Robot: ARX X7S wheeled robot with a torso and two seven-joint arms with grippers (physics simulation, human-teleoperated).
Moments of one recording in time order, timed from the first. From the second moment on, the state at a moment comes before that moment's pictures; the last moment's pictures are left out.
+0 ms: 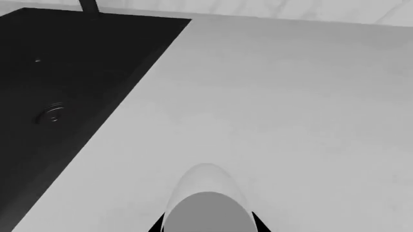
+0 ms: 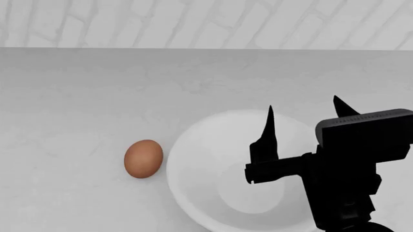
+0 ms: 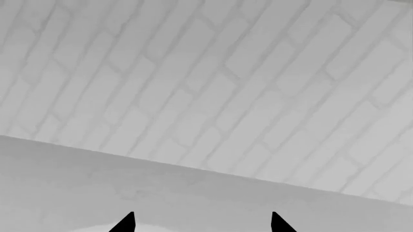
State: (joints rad) left arm -0.49 -0.69 -0.26 0.13 -0.65 -1.16 -0.15; right arm 0.48 0.47 -0.13 -0.43 0.47 0.65 0.16
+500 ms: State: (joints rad) left arm -0.52 -0.78 -0.14 0.29 -0.76 -1.19 0.04; right arm 0.47 0.47 -0.13 -0.43 0.48 0.64 0.17
